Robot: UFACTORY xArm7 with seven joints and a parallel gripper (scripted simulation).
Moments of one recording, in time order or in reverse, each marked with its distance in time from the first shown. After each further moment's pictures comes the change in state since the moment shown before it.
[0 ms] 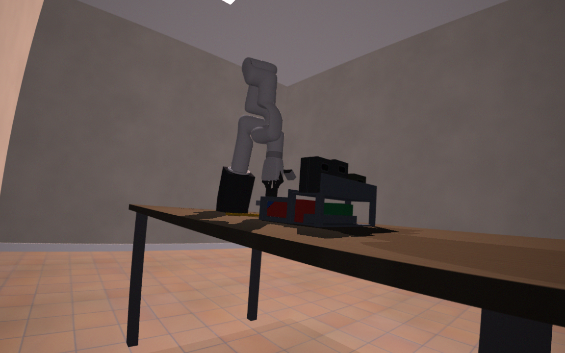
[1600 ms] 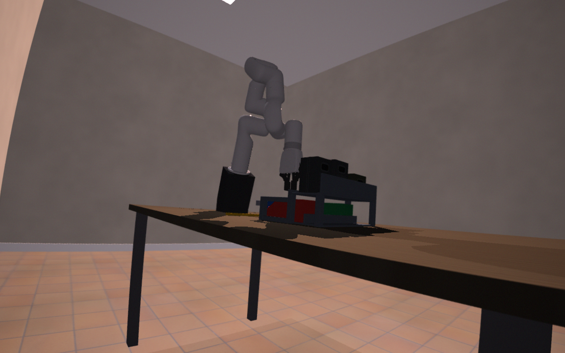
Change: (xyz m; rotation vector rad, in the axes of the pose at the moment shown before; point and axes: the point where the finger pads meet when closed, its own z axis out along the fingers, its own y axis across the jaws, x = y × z) arm 0.001 0.113 -0.030 -0.036 -0.025 0.003
